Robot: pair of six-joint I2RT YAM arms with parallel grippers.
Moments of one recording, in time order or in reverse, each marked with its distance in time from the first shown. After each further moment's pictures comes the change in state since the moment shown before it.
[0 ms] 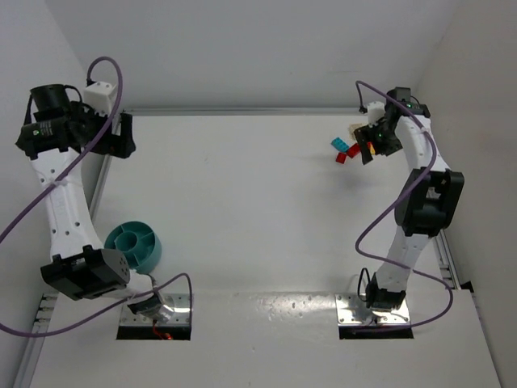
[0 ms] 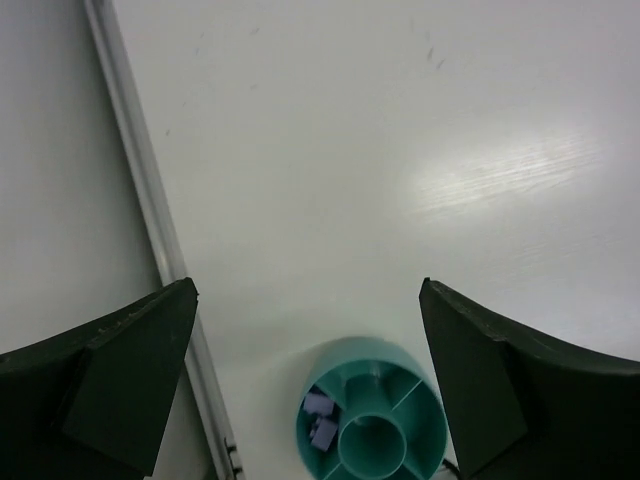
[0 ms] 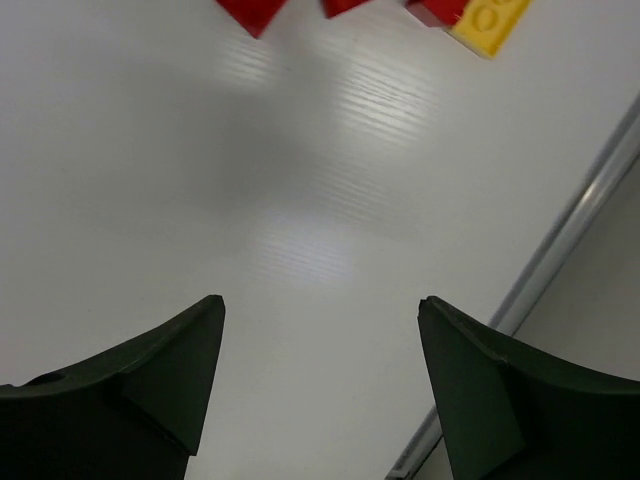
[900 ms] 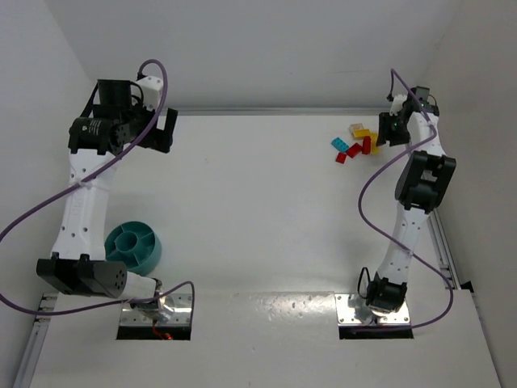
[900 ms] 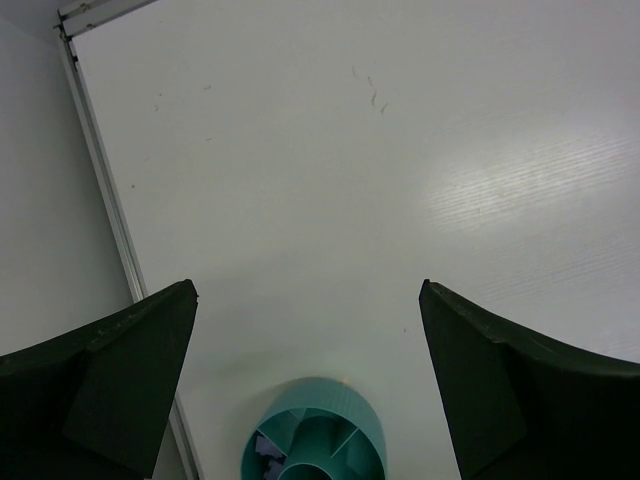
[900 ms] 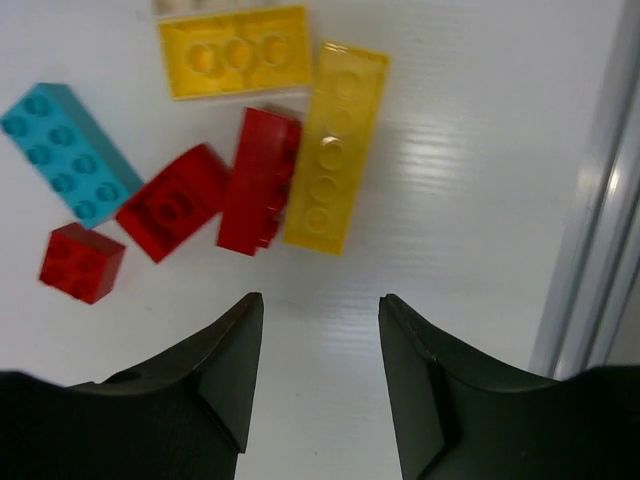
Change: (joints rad) left arm -0.456 -0.019 -0.034 0.134 -0.333 -0.232; right arm -0.182 0.470 0.429 0.159 -0.076 0.226
